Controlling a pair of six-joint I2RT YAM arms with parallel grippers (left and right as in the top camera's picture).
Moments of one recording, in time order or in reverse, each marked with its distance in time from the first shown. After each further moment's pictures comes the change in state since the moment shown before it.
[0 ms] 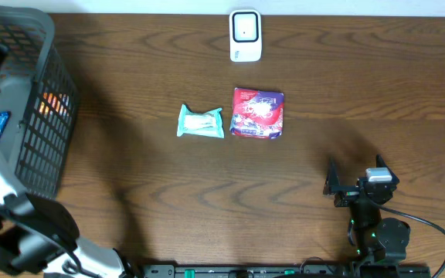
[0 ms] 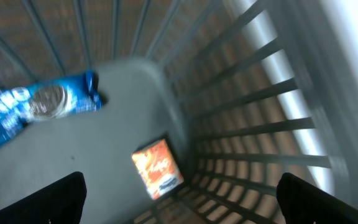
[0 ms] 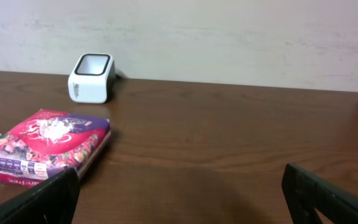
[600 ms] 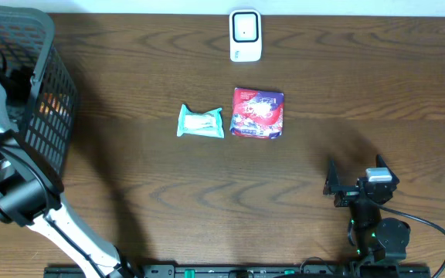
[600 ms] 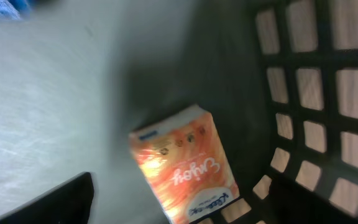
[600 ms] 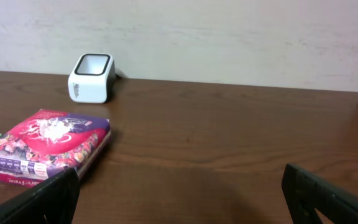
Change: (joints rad) left arm -0.003 0.359 -0.007 -0.008 0.163 -0.021; right arm 0.000 0.000 0.000 0.000 0.000 0.000
